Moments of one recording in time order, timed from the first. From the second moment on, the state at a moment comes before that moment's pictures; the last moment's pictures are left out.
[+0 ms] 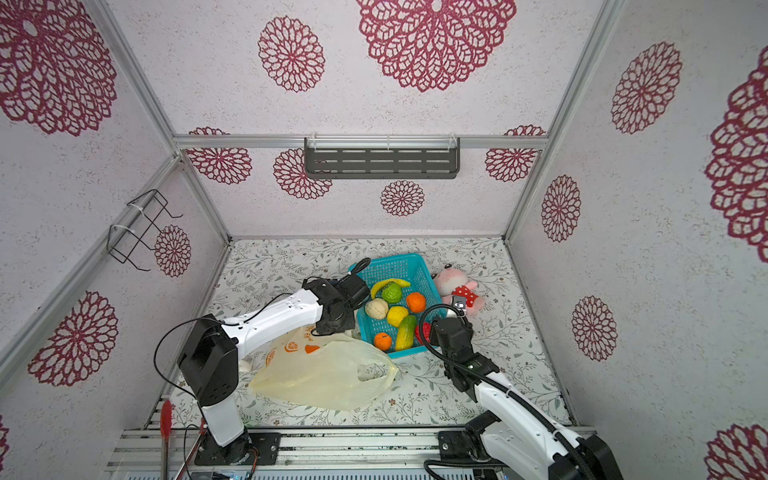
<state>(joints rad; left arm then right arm) -0.80 1.84 1.48 -1.03 -0.29 -0.92 0.51 0.91 0.42 -0.08 0.50 0.40</state>
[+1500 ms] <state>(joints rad) -0.34 1.26 1.51 -0.49 0.57 -1.11 0.44 1.08 0.87 -0.24 -0.23 0.32</state>
